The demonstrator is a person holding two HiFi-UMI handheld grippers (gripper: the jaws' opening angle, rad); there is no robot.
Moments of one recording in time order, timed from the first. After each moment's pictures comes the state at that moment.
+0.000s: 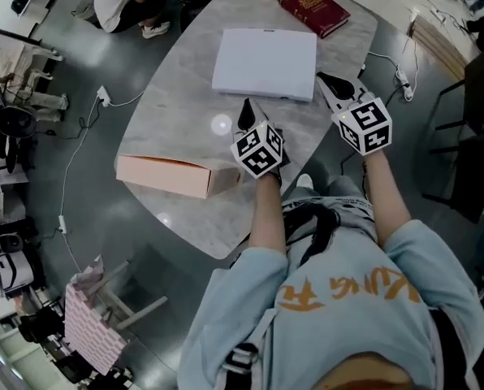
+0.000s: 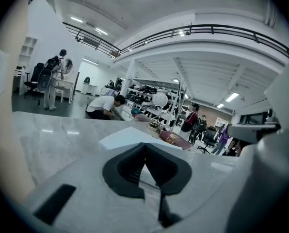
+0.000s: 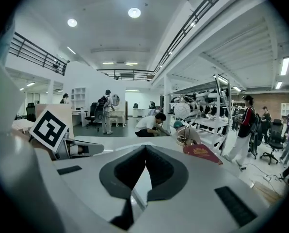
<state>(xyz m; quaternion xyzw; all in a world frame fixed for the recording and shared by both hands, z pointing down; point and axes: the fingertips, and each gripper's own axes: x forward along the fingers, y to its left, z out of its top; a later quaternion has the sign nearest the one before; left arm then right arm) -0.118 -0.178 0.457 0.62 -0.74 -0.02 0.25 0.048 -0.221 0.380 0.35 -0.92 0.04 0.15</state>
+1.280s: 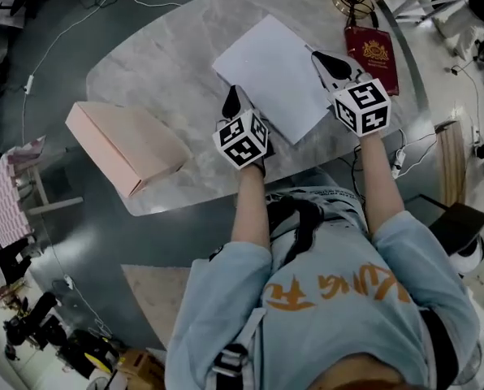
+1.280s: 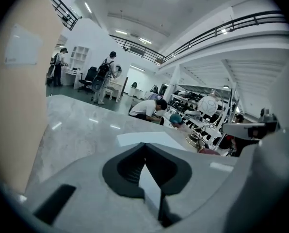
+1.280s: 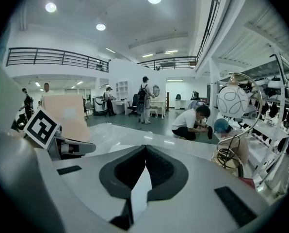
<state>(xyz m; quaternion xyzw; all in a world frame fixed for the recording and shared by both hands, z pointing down) -0.160 -0.237 0.498 0.37 -0.88 -0.09 0.29 -0.062 -0.396 0.415 0.06 -0.97 0.01 0.22</state>
